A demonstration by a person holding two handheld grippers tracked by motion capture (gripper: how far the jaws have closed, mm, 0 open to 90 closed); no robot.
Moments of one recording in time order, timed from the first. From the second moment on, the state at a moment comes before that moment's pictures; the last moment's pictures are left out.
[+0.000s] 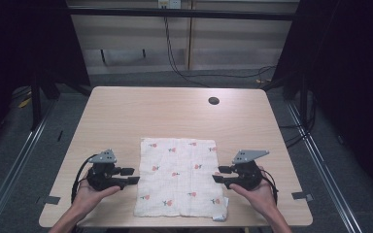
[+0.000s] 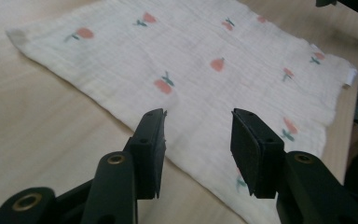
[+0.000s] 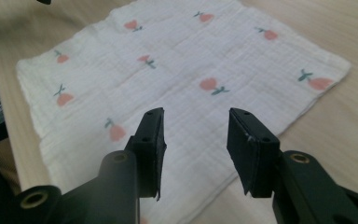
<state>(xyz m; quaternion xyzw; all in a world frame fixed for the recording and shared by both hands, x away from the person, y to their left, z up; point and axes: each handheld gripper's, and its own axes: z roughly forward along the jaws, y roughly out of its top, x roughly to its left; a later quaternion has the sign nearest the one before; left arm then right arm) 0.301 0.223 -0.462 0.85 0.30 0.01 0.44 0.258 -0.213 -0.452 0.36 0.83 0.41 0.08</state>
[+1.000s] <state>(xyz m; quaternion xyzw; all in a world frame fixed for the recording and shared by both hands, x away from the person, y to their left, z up) 0.406 0.210 -0.476 0.82 0.36 0.04 0.45 0.403 -0.209 -0.489 0.43 0.82 0.35 0.12</state>
